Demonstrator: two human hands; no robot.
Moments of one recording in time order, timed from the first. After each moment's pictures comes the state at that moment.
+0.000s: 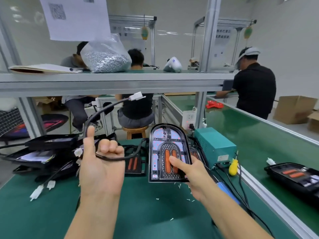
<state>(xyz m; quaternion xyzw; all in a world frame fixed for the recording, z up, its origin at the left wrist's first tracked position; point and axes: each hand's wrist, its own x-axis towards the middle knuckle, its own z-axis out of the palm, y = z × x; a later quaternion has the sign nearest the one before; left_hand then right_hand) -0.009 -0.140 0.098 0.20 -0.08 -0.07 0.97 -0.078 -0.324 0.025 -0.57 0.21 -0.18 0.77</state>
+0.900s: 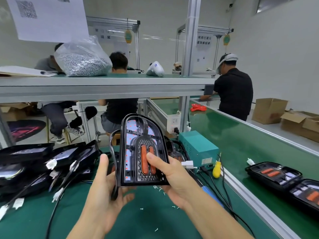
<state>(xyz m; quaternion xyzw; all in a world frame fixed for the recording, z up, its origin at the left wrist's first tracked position) -0.012 -0.158 0.053 0.53 -0.11 -0.30 0.79 -0.088 -0.300 0.065 -0.55 0.12 -0.13 0.82</state>
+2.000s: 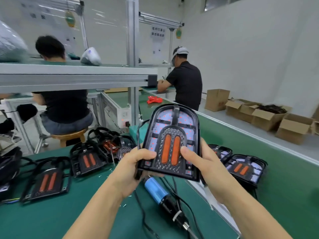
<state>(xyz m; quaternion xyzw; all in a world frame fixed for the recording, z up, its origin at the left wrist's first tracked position) -0.077 -0.313 0.065 0.44 -0.32 -0.46 0.70 -0.244 -0.412 0.072 -0.68 0.18 -0.35 0.62</state>
